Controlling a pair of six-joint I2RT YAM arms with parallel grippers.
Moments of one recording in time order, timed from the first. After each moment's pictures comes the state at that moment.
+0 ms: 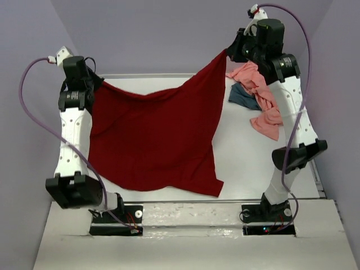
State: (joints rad) left arm 0.09 1.34 1.52 -0.54 -0.18 -0.61; right arm 0.34 1.77 2.30 -0.78 -0.03 0.24
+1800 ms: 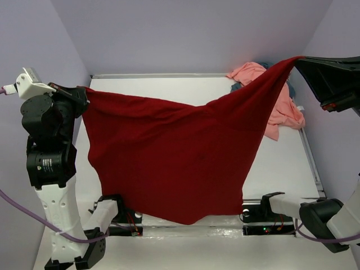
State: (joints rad) left arm 0.09 0.90 1.62 -0.79 -0.07 -0.65; right arm 0.19 1.22 2.47 -0.62 -0.61 0.52
